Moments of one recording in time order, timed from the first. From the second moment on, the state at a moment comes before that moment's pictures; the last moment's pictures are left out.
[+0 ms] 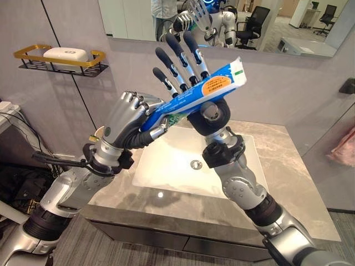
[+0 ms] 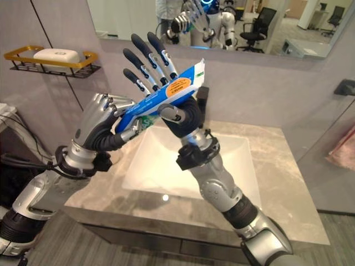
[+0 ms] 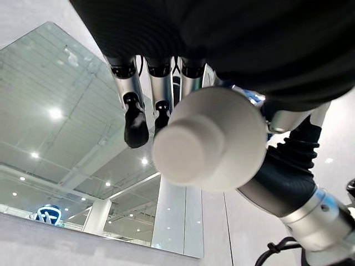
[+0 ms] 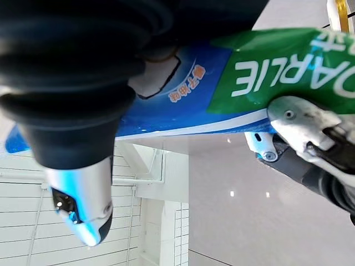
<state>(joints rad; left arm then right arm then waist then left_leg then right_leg) -0.34 0.78 -0.25 -0.31 0.48 -0.35 0.39 -0.58 -0.27 0.53 -0.22 1.05 -0.32 0.18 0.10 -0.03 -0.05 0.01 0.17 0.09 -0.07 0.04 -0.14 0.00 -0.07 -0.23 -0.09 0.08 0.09</state>
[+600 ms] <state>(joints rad) -0.30 0.78 -0.25 -0.29 0.46 -0.35 0.37 -0.56 -0.28 0.53 -0.21 1.05 -0.32 0.18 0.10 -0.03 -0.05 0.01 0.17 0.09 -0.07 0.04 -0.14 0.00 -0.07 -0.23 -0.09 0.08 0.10</state>
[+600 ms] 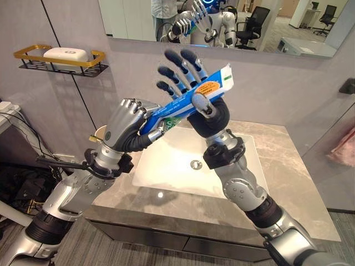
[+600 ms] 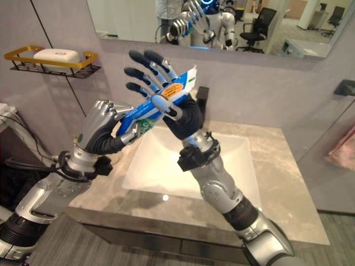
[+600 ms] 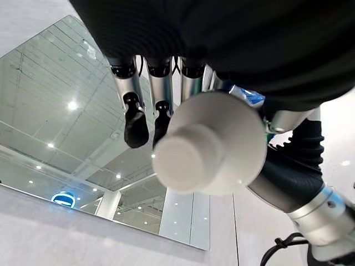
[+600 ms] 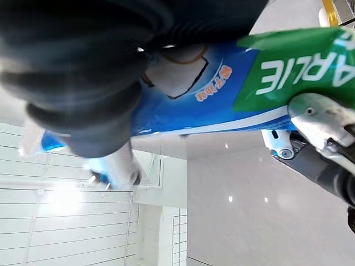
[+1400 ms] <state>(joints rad) 0.19 0.72 -0.14 -0.29 -0.01 -0.31 0.27 -0.72 -0.35 0.35 -0.14 0.80 -0.38 -0.16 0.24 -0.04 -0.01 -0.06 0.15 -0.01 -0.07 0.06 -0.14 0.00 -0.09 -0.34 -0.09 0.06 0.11</state>
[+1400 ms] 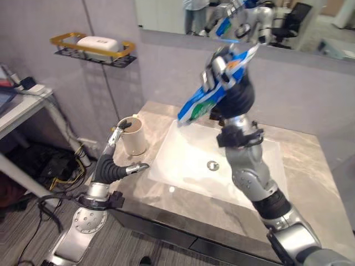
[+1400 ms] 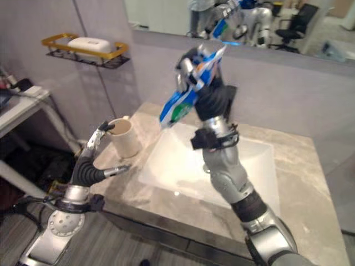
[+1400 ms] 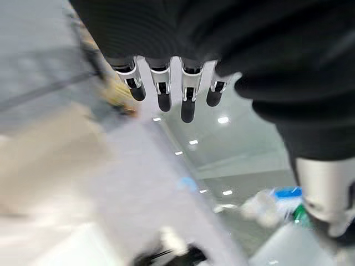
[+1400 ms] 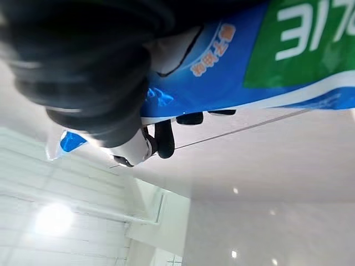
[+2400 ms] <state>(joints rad) 0.24 0.86 -0.16 -0.11 -0.38 -0.29 -0.01 -0.91 -0.31 0.44 -0.03 0.61 -0.34 -0.21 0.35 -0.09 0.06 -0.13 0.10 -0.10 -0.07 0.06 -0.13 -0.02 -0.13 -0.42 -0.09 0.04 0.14</state>
